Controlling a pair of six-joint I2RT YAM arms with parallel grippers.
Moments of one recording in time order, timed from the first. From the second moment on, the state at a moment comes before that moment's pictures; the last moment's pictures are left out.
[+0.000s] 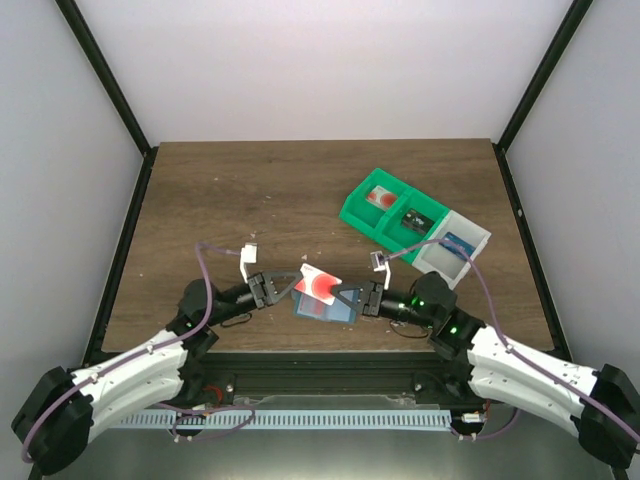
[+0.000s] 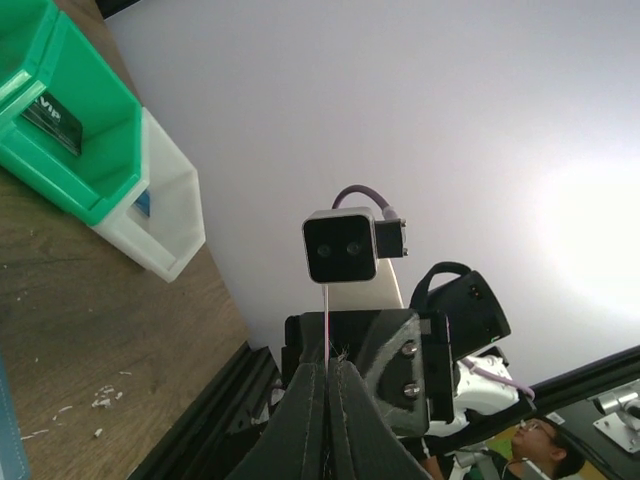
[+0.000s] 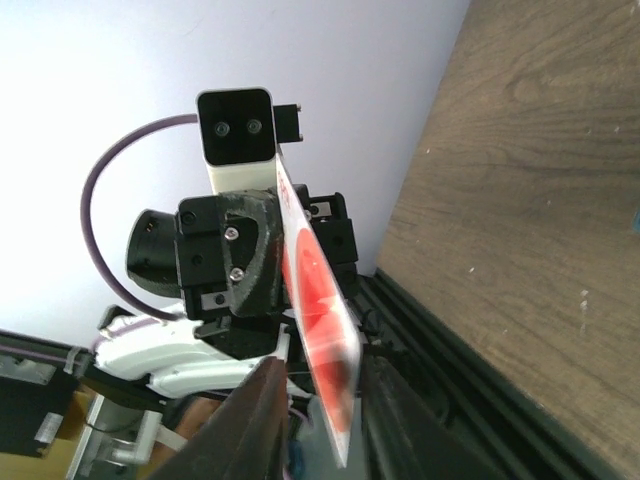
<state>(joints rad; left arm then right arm) -0.73 0.81 0.20 0.75 0.47 -1.21 0.87 0.75 0.31 0.40 -0.42 1.17</state>
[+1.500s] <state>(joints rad) -0.72 0.53 0.66 -0.43 0.06 -0.57 0.20 1.56 1.08 -0.27 -0.33 0.57</state>
